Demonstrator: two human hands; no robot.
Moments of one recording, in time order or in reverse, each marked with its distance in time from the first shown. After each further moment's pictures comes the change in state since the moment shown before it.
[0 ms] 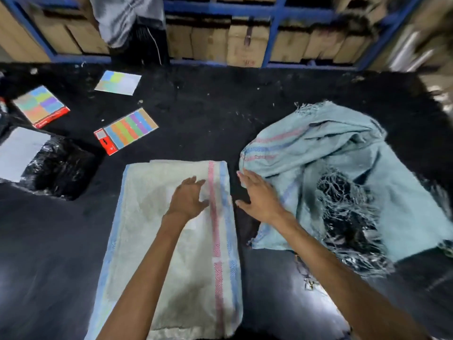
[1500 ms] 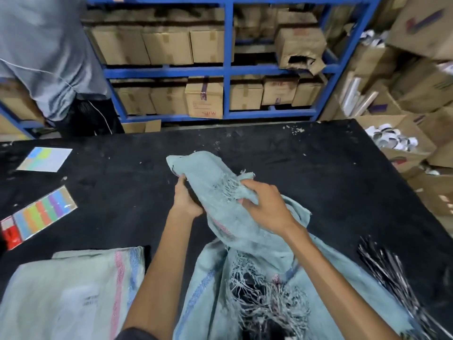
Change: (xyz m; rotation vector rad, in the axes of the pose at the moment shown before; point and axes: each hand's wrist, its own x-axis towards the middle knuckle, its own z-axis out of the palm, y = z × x) left_hand 0.249 0.301 -0.028 -1.895 -0.138 -0.470; right_hand 0.052 0.244 -0.233 0.410 0.289 0.025
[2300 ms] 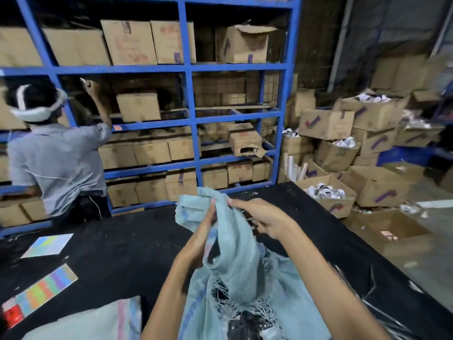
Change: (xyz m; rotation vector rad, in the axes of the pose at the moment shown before) left_hand -0.357 -0.065 0.080 0.746 -0.461 0.361; right_hand -0.186 -0.173 -0.144 0.612 0.021 0.455
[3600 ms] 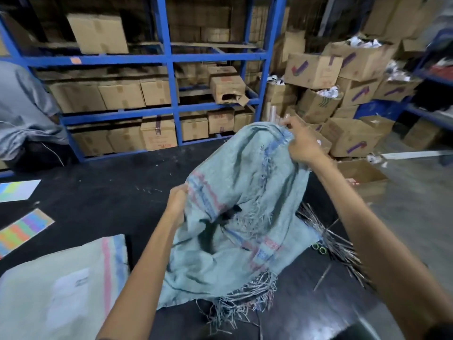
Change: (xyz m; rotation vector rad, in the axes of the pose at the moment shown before) left_hand 0.094 -0.161 -0.072 -0.067 0.295 -0.068; right_hand -0.004 0.056 -0.117 -0.758 0.528 -0.472
